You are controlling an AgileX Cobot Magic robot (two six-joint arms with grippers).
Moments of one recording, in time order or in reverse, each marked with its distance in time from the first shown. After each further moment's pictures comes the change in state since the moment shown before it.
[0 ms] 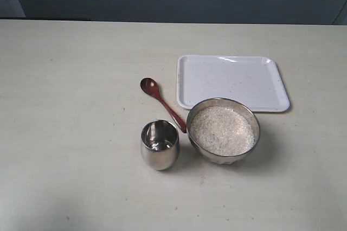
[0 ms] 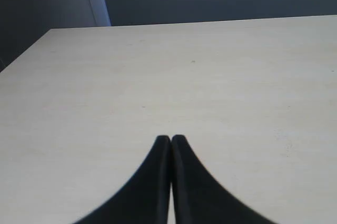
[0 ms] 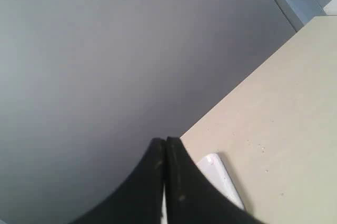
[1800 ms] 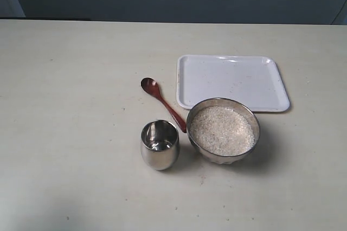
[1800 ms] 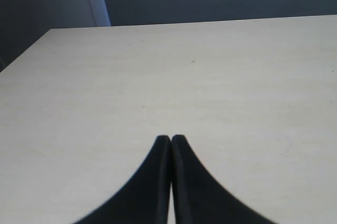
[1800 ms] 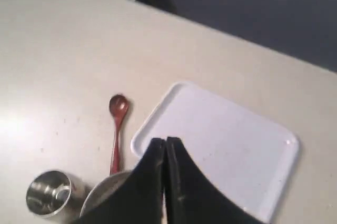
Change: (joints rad) left arm 0.000 0.000 0.000 0.000 -0.002 0.000; right arm 0.331 1.243 -1.358 -0.327 0.902 -0.476
